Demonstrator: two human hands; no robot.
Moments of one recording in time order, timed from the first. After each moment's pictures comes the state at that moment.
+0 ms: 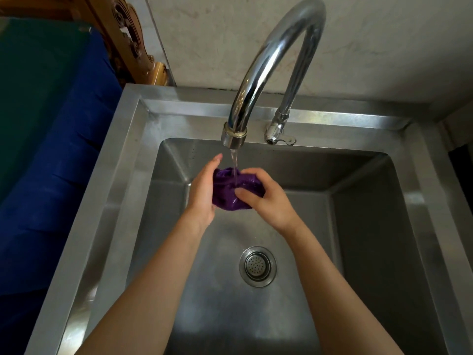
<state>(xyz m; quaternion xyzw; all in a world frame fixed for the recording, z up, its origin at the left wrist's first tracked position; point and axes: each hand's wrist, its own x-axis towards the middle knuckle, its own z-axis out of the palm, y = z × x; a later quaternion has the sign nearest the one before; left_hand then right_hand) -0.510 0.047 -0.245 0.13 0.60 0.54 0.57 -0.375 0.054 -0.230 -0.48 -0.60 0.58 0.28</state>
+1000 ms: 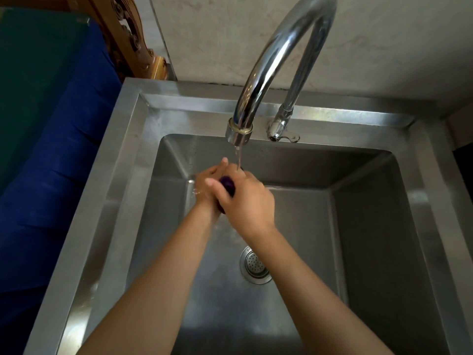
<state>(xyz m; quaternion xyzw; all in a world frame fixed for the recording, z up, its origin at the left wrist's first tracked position) -0.507 0.056 -0.261 0.14 0.59 0.56 0.57 -0.422 0.032 -0.209 -0.57 -0.76 0.27 0.16</state>
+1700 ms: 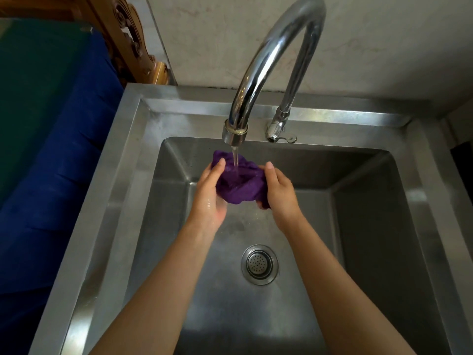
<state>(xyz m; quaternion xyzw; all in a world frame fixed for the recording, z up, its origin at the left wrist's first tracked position) -0.498 0.038 -0.245 0.08 0.46 0.64 0.61 -0.377 0.065 -0.243 -0.58 -0.43 0.61 0.33</state>
